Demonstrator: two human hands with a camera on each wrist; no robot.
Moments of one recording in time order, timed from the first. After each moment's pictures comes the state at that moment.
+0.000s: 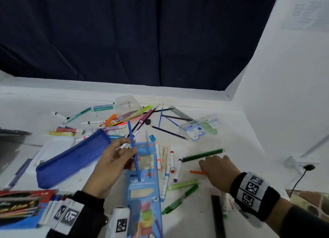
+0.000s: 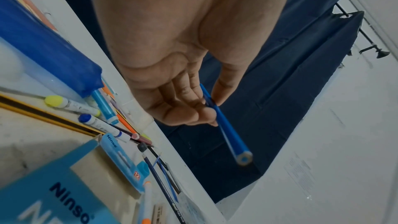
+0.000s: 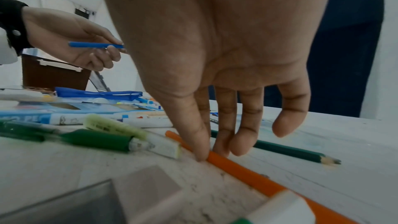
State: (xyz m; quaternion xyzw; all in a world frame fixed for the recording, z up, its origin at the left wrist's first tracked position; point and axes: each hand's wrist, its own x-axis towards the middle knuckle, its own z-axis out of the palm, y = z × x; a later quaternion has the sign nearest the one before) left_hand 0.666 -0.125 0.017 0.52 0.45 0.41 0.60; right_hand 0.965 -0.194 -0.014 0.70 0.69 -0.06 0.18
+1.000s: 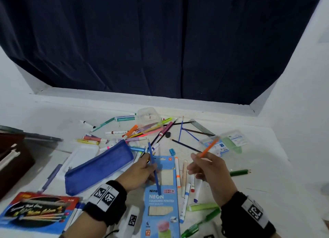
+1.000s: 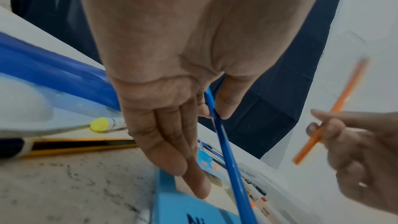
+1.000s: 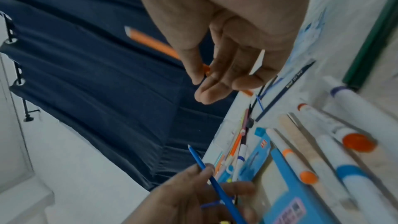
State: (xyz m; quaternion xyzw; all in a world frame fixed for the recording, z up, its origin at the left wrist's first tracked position) left_hand 0.665 -0.072 -0.009 0.65 0.49 0.18 0.55; right_hand 0.885 -0.149 0.014 0.60 0.34 -0.47 -0.55
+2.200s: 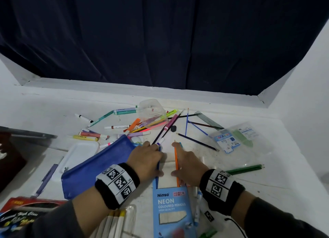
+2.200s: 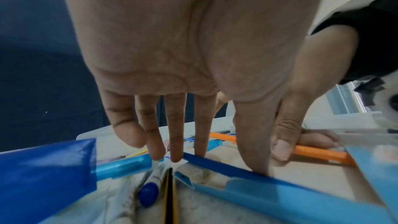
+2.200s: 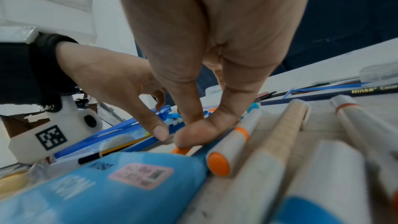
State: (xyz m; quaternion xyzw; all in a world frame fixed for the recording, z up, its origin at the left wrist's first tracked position) left_hand 0.664 -0.023 -0.016 0.91 0.41 -0.08 0.03; right_hand 0.834 -0.074 -0.033 0.68 0.66 -0.30 -0.12
